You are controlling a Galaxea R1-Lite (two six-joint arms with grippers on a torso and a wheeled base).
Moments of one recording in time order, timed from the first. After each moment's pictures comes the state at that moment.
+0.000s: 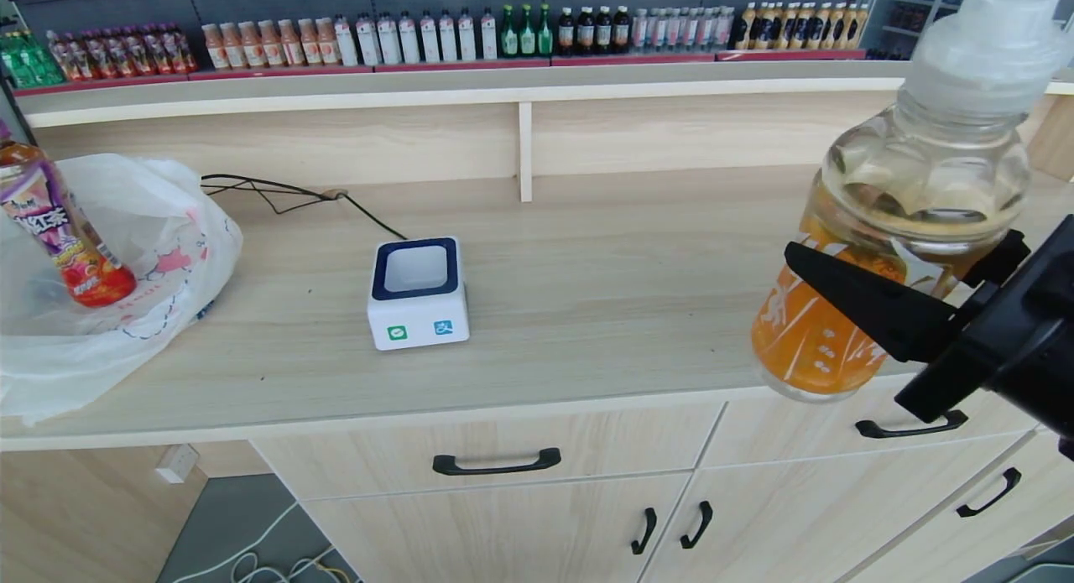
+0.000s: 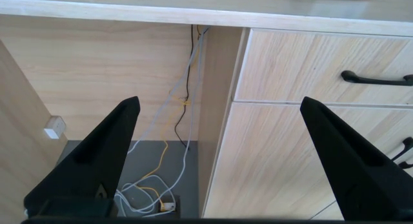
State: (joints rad) left arm 0.00 0.00 0.00 0.00 0.00 -0.01; right arm 0.78 1.22 -0.56 -0.88 -0.18 -0.38
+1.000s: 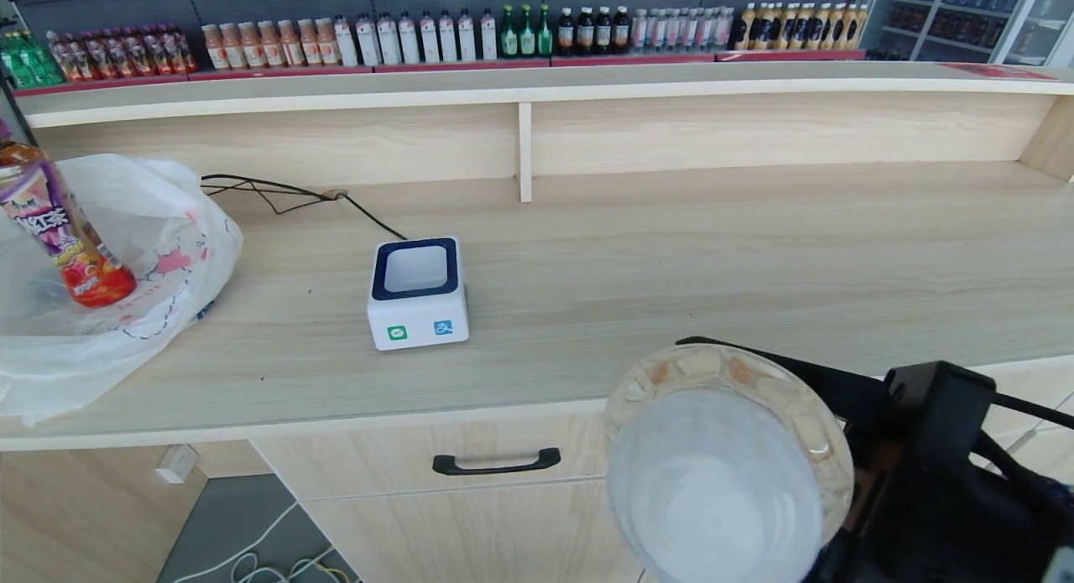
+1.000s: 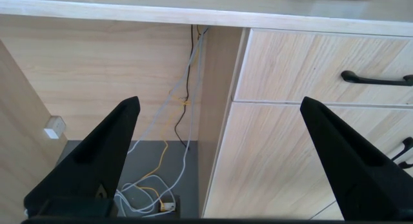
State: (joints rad) left arm 0.00 0.00 0.00 0.00 0.00 -0.01; right arm 1.12 1.33 -0.50 -0.94 -0.17 -0.92
